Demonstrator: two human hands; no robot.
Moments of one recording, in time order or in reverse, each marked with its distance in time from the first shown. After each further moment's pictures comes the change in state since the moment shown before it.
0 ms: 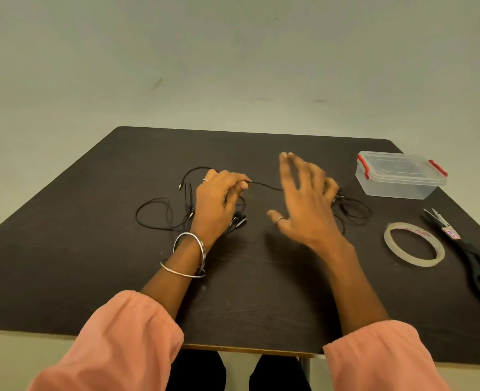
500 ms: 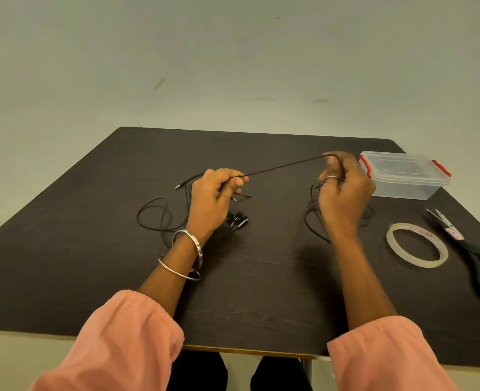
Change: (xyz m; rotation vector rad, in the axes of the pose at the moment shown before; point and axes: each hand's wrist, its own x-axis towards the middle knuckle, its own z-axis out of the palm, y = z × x) left_hand 0.008 -0.006 -0.006 -0.181 -0.028 -0.126; right_hand 0.014 0.023 -0.006 0.764 0.767 0.307
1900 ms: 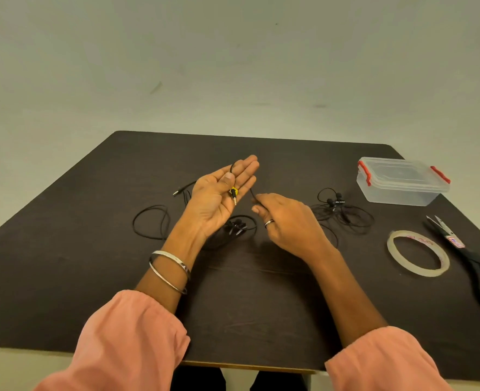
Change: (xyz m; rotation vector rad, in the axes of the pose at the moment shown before) left_hand 0.025 0.025 0.000 -1.360 -0.117 -0.770; right_hand -0.033 -0.006 0.025 -0.408 -0.869 -0.419
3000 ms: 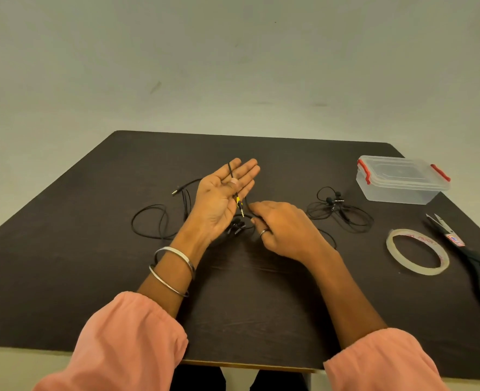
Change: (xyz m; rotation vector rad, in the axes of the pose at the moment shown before) left_hand 0.004 -0.013 0.001 0.186 0.062 0.092; right_hand 0.001 -0.009 -0.009 0.048 -0.192 -0.037
